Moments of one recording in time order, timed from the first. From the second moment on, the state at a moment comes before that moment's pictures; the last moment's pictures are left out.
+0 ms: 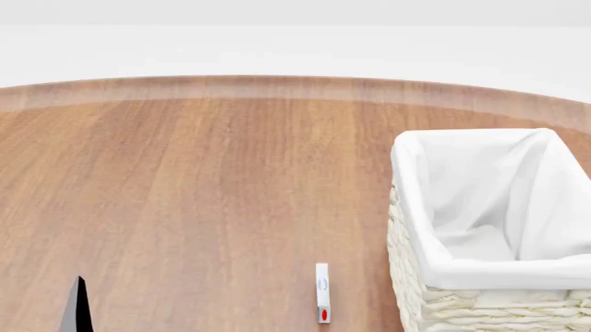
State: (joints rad) left arm 0.15 -0.29 0.13 0.54 -0.30 -0.06 -0.25; right arm -0.54 0.46 -0.75 0.09 0.26 -0.64 0.78
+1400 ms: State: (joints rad) left arm 0.16 -0.32 0.14 0.52 -0.31 -0.03 -0.27; right arm -0.41 0.47 -0.81 0.11 0.40 -0.56 0.62
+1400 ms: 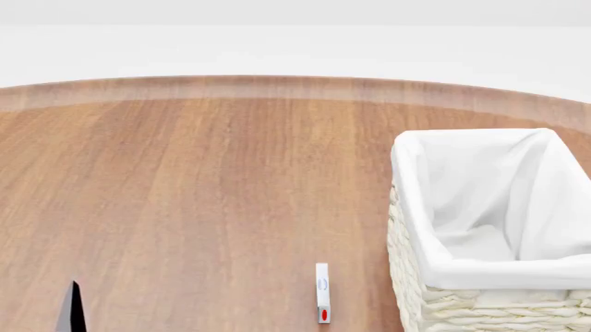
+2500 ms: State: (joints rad) left arm 0.20 -0.35 0.13 0.53 -0.34 0.00 -0.28; right arm 0.01 0.59 -0.76 -0.39 0.51 0.13 0.72
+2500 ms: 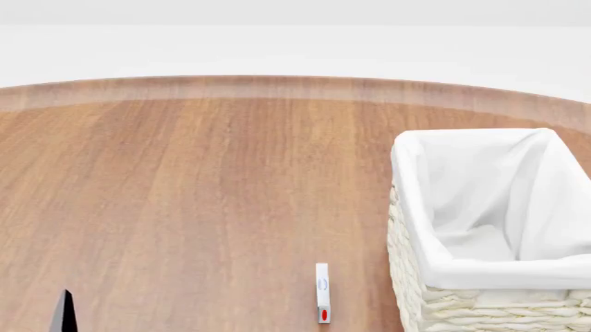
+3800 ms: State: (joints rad) left arm 0.22 -0.37 0.15 0.56 -0.34 0.01 -0.31; right arm 0.58 0.59 -0.67 -0.49 0.69 0.61 0.70
